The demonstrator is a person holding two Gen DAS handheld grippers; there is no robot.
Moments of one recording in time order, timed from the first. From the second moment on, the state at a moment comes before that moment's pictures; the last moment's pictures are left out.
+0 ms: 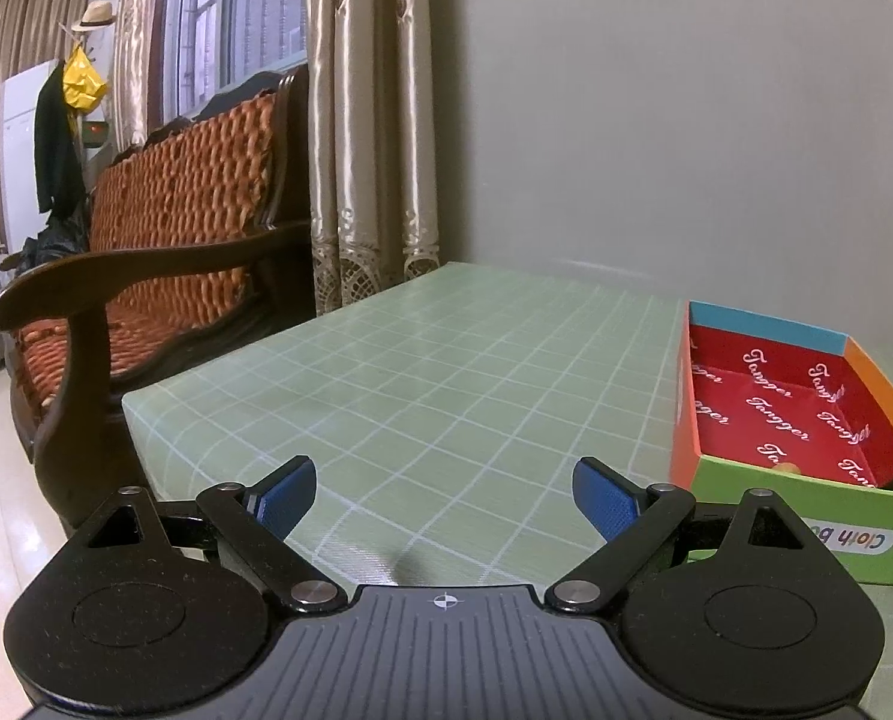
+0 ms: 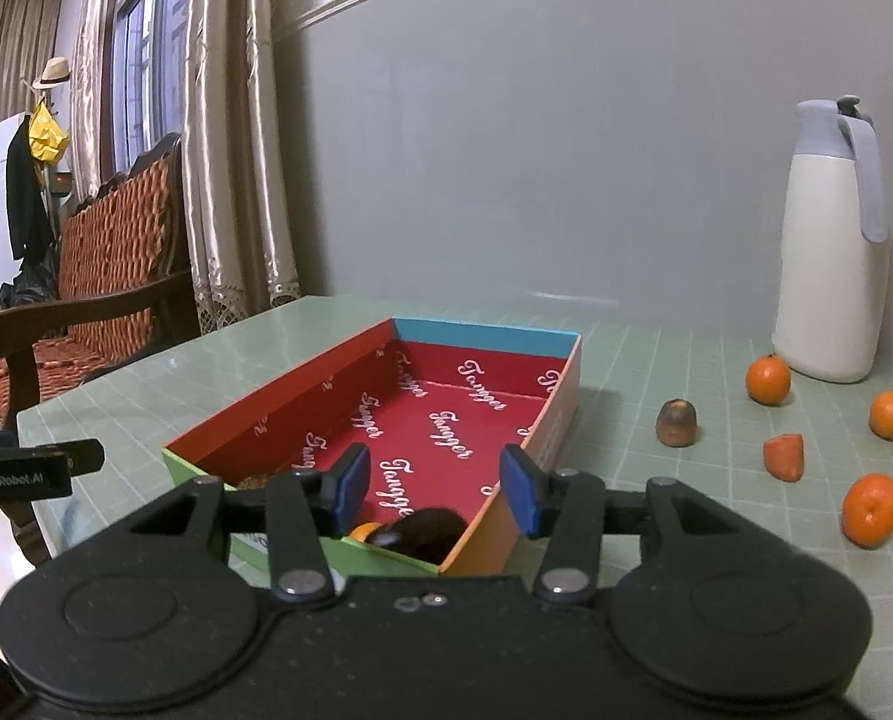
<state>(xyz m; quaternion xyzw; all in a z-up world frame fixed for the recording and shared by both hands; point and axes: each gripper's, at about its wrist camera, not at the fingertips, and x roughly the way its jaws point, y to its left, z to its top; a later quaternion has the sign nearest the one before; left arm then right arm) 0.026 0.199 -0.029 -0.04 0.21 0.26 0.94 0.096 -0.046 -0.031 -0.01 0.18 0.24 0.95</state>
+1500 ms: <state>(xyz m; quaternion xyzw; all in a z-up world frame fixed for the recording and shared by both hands) 0.051 0.085 -0.011 0.04 0.18 0.13 0.97 0.081 -0.183 -0.030 0.06 0.19 0.04 0.98</state>
